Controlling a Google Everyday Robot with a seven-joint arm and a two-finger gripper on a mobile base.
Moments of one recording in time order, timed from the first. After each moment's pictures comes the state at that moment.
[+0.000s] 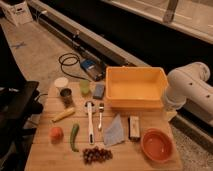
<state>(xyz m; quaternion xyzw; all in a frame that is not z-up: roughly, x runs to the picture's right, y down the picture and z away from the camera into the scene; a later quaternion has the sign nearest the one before) 0.292 0.107 0.682 -0.28 0.02 0.03 0.96</state>
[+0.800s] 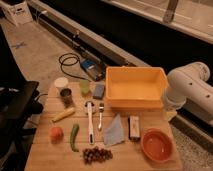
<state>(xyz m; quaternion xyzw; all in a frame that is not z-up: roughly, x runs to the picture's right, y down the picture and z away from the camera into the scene) 0.292 0.106 0.681 -0.28 0.03 0.03 0.96</state>
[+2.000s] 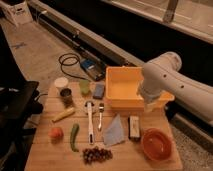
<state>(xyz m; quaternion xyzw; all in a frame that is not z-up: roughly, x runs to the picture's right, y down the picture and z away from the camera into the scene) 0.191 0.066 0.682 -0.25 -0.03 -0.12 0.96</state>
